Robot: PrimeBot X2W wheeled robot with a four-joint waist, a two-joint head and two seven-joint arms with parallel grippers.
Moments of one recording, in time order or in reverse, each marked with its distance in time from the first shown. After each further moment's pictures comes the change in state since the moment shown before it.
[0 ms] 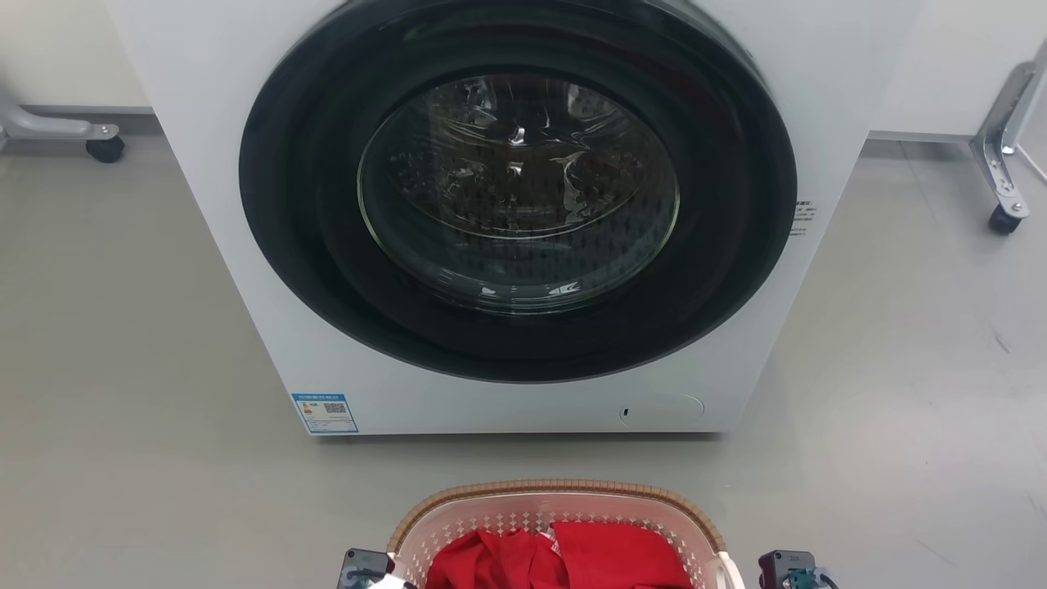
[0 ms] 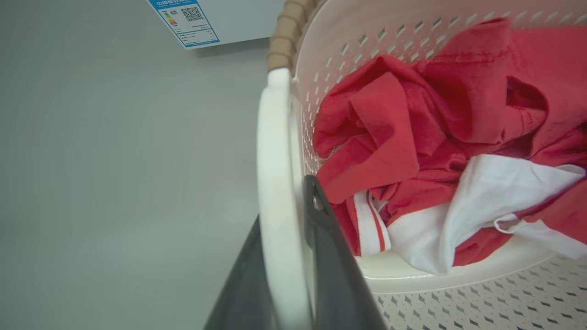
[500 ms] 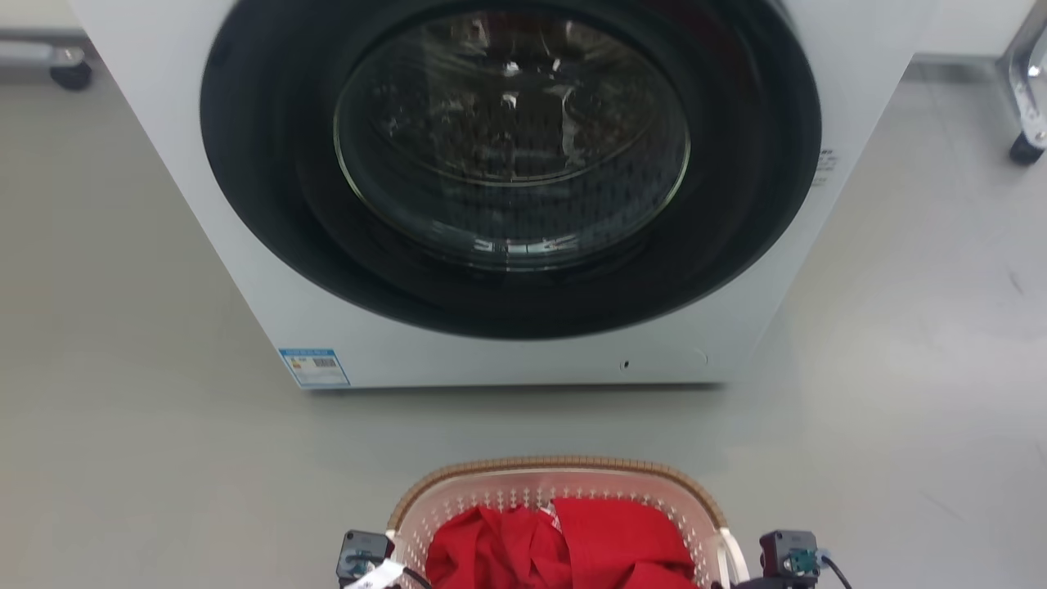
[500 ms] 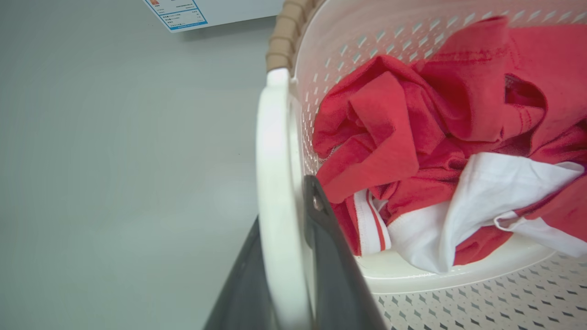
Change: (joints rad) left arm -0.037 -0.006 0.037 0.001 0.034 -0.003 -0.013; right arm -0.042 0.000 -0.040 0.004 -0.054 0.001 -0.007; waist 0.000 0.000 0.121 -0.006
